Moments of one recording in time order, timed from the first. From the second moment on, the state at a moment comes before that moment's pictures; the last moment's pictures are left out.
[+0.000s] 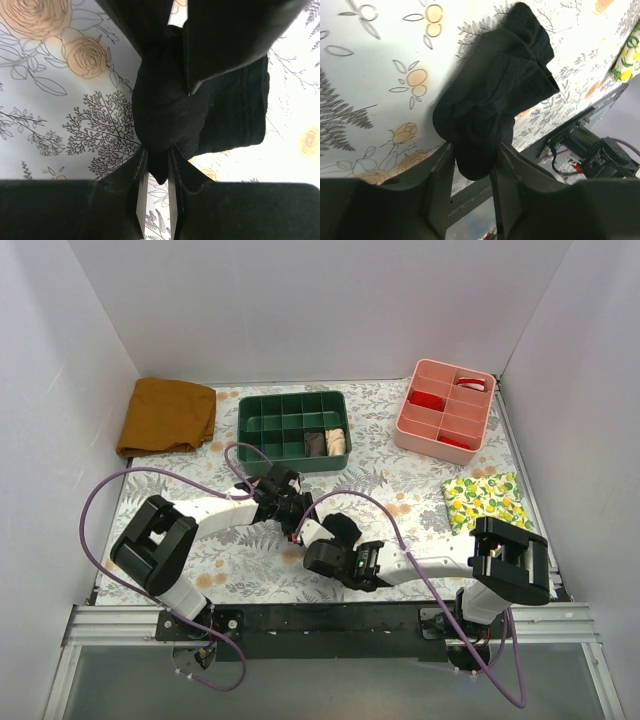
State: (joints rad) left arm -0.65 1.59 0.82 -0.27 0.43 -0.91; right arm 1.39 1.58 0.81 -0.29 0.55 0.23
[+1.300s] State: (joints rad) left arm -0.49 1.18 0.50 -0.22 0.32 -0.93; right arm 0.99 1.59 0.78 -0.06 -0.46 0.25
